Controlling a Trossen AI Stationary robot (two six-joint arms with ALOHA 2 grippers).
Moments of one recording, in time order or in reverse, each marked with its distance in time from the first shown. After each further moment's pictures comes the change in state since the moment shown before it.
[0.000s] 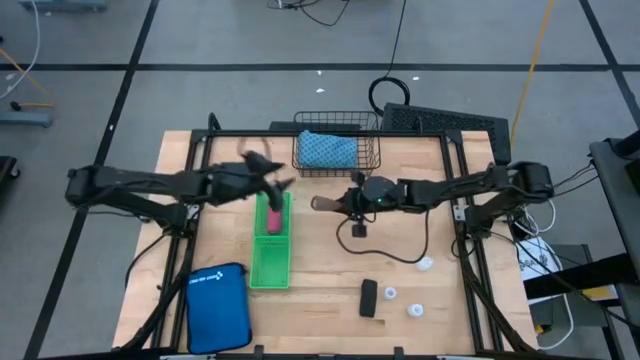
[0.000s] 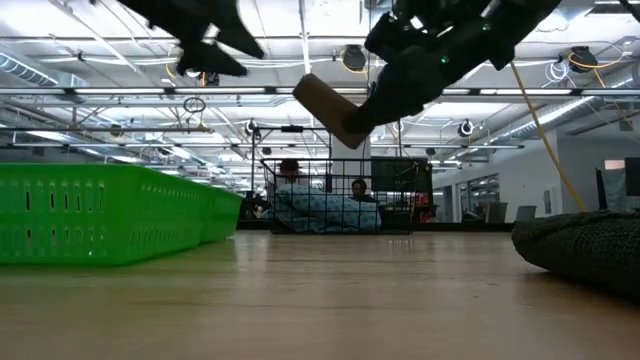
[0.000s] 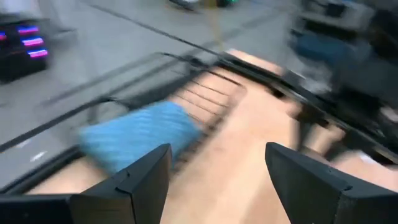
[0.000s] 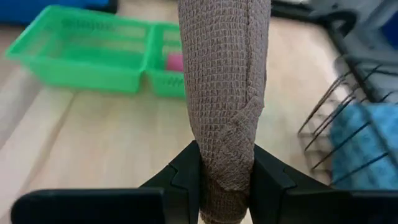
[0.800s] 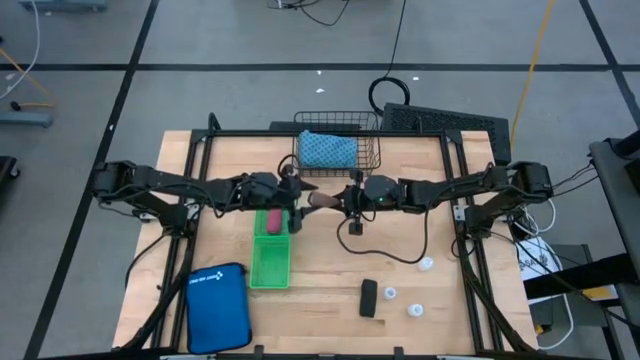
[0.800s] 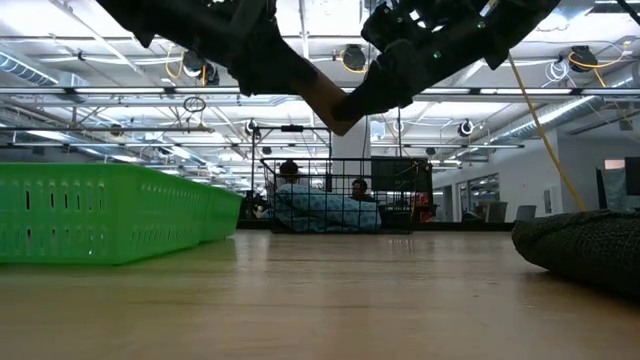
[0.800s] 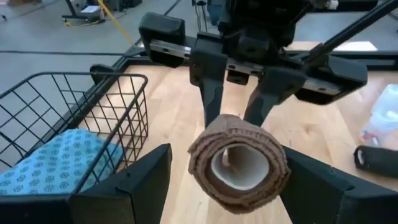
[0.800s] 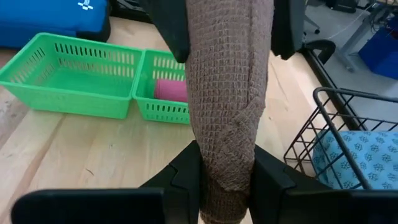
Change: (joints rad) left arm 0.001 0.286 0.000 0.321 0.290 0.313; right arm 0.010 0.006 0.000 0.091 0.025 -0.030
